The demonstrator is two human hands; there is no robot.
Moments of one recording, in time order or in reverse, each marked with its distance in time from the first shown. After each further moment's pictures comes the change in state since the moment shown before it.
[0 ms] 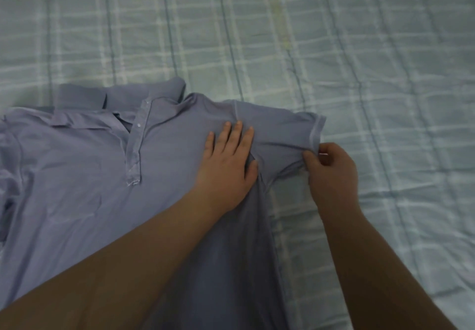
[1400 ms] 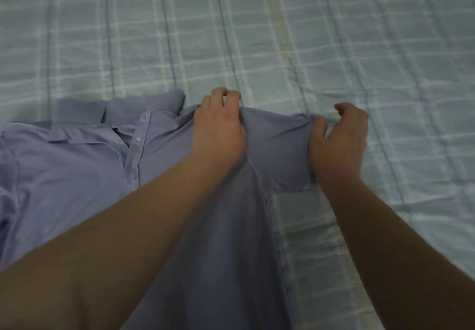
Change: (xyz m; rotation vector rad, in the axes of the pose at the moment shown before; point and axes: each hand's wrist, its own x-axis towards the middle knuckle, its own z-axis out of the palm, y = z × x) left_hand 0.086 -0.020 -0.032 -0.101 0.279 -0.146; right_hand 0.074 -0.006 0.024 -0.247 0.265 -0.336
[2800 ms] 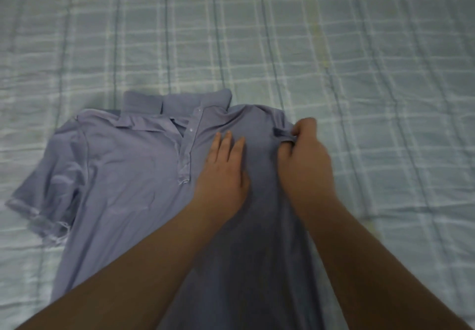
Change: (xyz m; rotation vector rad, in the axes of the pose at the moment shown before) left_hand -0.118 -0.058 -0.051 -0.090 -0.197 -0.049; right_hand -0.091 -0.134 -0.011 0.075 -0.391 -0.050
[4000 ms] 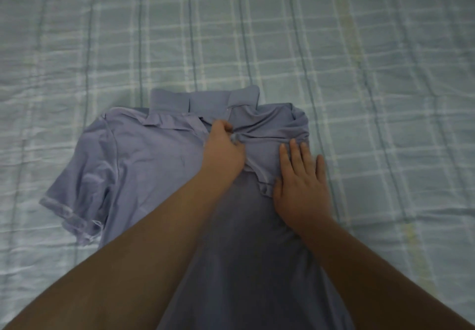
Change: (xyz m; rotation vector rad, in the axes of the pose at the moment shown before) left_hand 0.045 -0.048 -0.033 -0.480 0.087 -0.459; right_hand -0.035 0.047 0.092 -0.657 -0.154 -0.306
